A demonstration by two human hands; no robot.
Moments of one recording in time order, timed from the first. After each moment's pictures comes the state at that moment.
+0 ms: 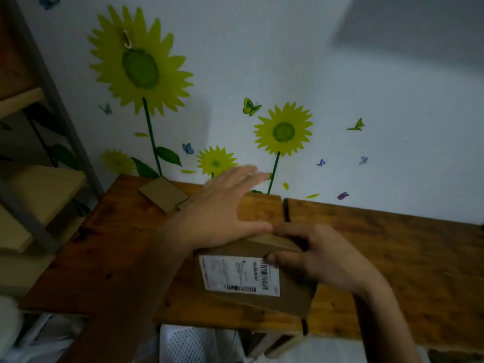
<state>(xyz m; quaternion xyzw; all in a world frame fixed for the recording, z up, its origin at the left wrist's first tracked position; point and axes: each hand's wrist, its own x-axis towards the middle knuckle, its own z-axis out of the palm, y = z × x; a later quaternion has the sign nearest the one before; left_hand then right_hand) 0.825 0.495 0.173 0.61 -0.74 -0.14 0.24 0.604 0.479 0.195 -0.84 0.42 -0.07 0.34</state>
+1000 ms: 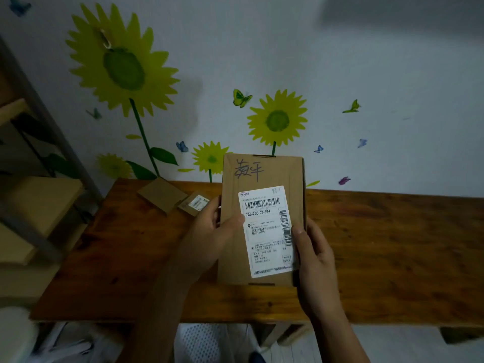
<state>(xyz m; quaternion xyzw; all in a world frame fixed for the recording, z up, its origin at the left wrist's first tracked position) 0.798 0.517 0.128 0.52 -0.43 -0.48 0.57 0.617 0.504 0.106 -0.47 0.45 -0.51 0.57</state>
